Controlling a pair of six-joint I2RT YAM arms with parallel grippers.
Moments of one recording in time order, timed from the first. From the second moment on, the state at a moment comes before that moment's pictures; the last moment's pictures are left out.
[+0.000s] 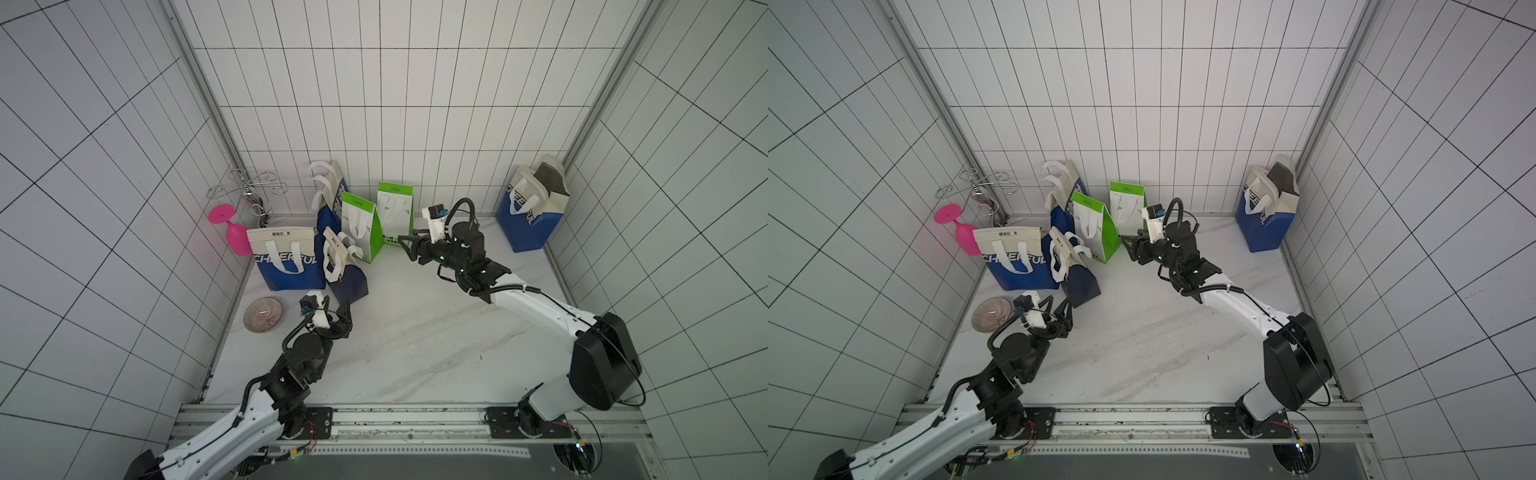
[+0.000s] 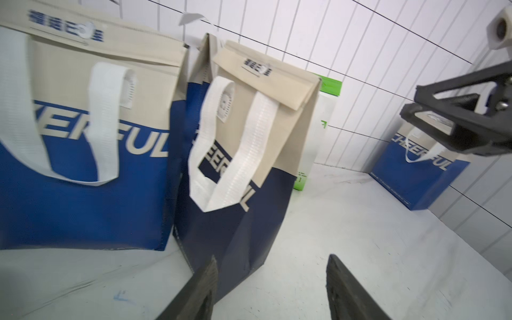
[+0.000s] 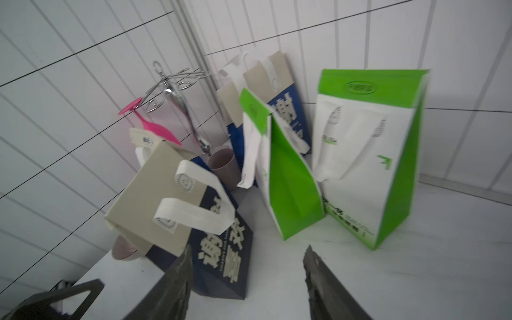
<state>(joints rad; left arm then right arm) -0.73 0.51 0.15 0.29 -0.58 -0.36 0.65 1.56 1.15 0.22 -0.24 0.30</state>
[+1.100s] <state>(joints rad) -0.73 0.49 0.15 0.25 -0.66 -0.37 0.81 1.98 1.45 0.20 -0.36 0.10</state>
